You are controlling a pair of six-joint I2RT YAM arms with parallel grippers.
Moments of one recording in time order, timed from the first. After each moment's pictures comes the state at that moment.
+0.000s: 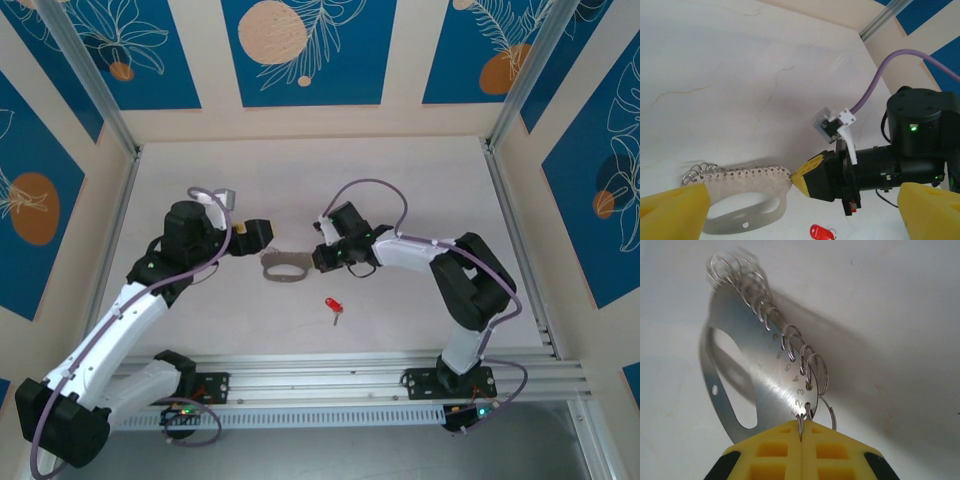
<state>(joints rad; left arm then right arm) -0.41 0.96 0.84 -0.37 0.29 -0.49 0.66 1.78 1.02 -0.23 -0.33 0.35</state>
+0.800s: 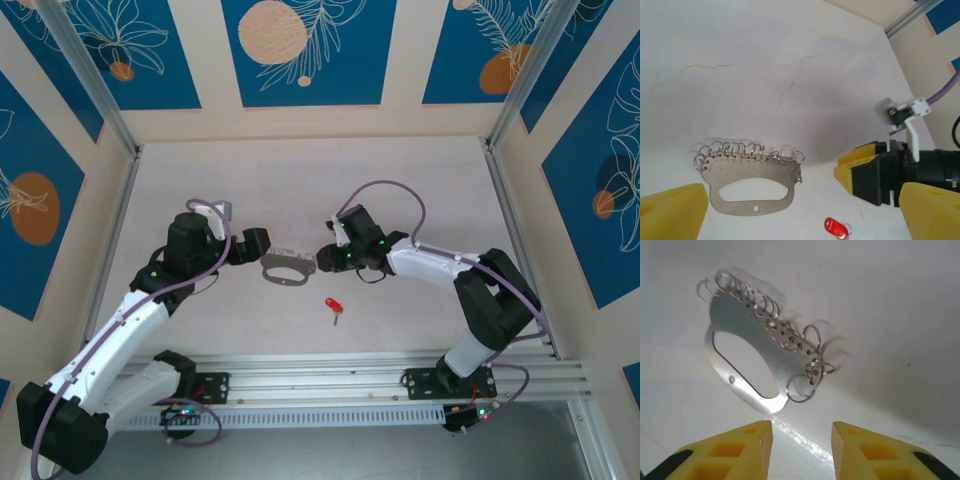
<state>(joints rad) -0.41 0.92 0.75 -0.36 0.23 -0.55 0.67 1.62 0.92 -0.24 -0.25 0.44</state>
